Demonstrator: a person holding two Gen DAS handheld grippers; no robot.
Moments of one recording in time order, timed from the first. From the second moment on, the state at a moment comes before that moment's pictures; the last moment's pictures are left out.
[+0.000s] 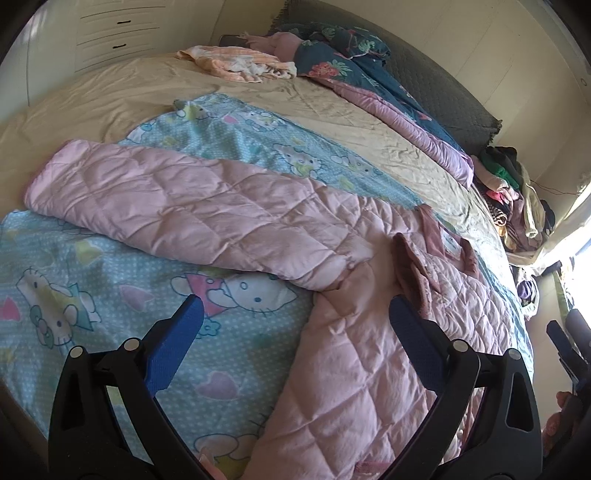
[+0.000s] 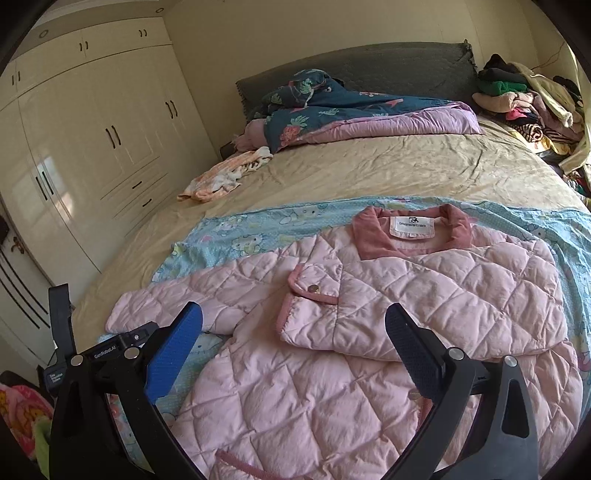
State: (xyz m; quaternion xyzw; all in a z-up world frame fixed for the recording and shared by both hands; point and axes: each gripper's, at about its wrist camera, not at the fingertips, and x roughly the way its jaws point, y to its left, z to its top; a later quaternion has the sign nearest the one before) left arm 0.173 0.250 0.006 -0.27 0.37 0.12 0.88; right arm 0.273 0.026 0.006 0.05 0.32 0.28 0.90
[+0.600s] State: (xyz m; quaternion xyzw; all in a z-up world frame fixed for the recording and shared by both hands) left arm 0.157 0.311 -0.030 -0.32 0.37 0.17 0.85; right arm 0.276 0.108 -0.016 0.00 0.34 0.33 0.88
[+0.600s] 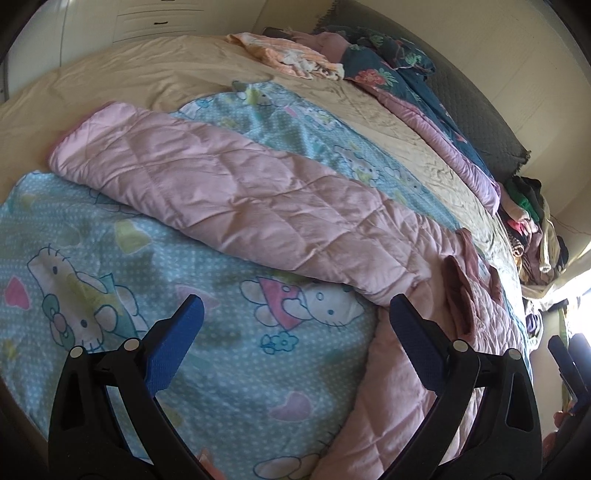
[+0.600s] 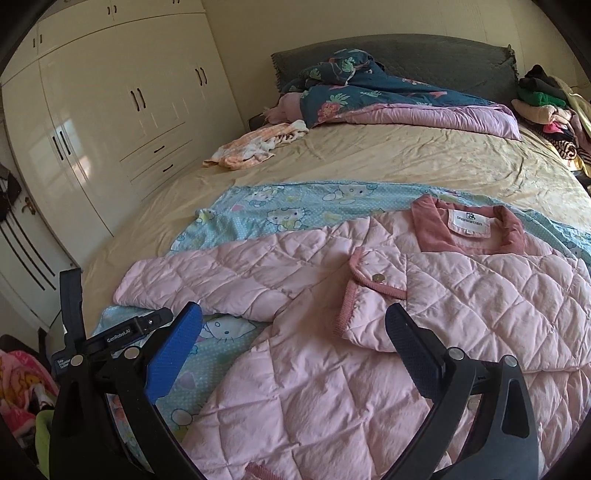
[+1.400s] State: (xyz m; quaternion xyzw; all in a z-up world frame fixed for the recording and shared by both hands) left arm 0.150 0.411 -0.067 -0.43 0.31 0.24 0.81; right arm 0.290 0.121 -0.045 0.00 0.37 0.33 0.87
